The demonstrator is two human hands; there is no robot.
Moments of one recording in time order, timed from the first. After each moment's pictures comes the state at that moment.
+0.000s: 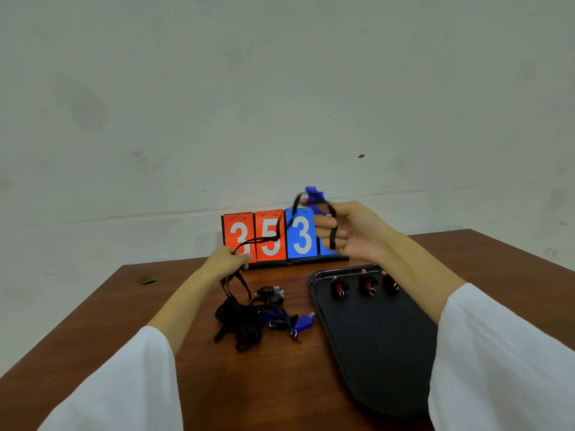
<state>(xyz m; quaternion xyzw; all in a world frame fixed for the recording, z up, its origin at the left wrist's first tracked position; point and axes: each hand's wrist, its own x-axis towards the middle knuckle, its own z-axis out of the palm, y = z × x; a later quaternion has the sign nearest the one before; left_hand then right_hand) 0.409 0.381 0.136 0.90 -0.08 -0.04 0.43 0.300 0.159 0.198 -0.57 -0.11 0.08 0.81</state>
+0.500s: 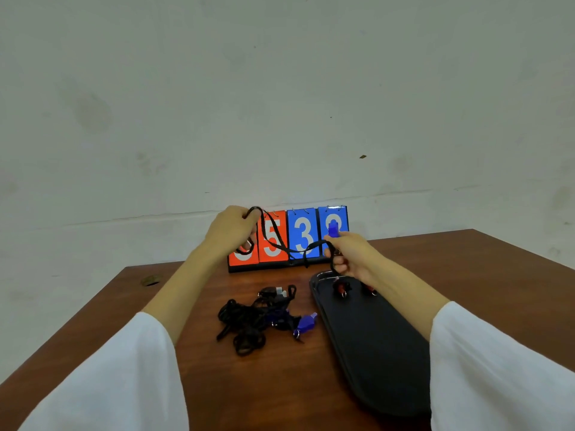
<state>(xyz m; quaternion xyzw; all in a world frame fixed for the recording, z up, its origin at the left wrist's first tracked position) 0.391 0.367 0.193 0.89 -0.19 0.12 0.39 0.313 0.162 0.155 -0.69 0.11 -0.06 0.72</state>
